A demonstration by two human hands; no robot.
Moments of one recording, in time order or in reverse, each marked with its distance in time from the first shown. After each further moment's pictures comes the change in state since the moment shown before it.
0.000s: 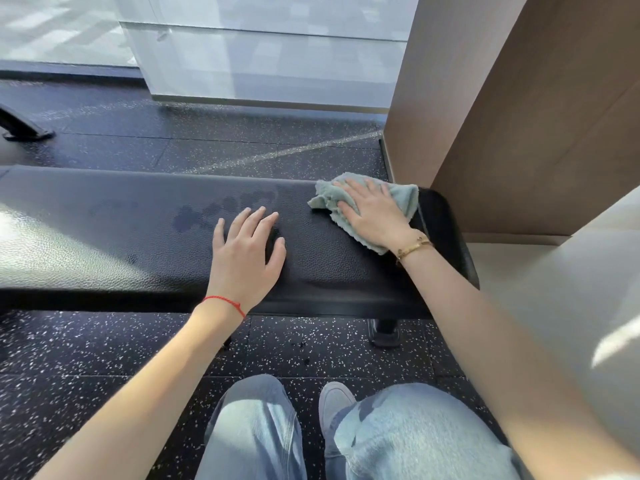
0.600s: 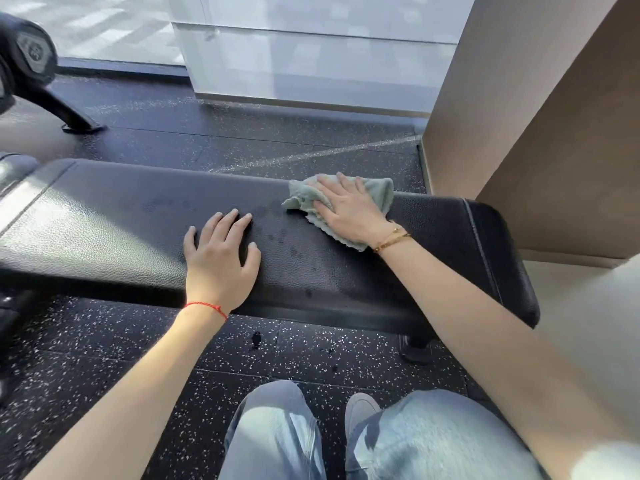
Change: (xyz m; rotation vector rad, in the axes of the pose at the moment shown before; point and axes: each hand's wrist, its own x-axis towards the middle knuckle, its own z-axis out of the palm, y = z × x) left_hand -0.007 -0.090 -0.021 0.069 0.064 -0.196; right_hand 0.055 -0.096 0.014 -0.004 -0.058 -0.216
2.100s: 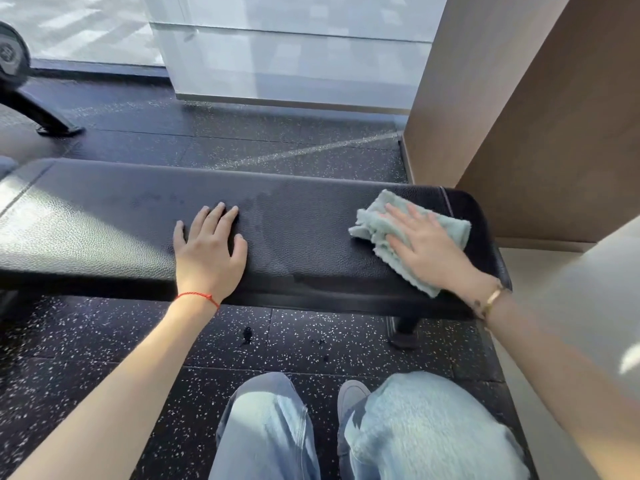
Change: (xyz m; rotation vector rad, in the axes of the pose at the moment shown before) left_hand -0.004 0.000 0.002 0.024 -0.026 0.002; right_hand -0.143 0.078 0.004 0.040 0.112 0.118
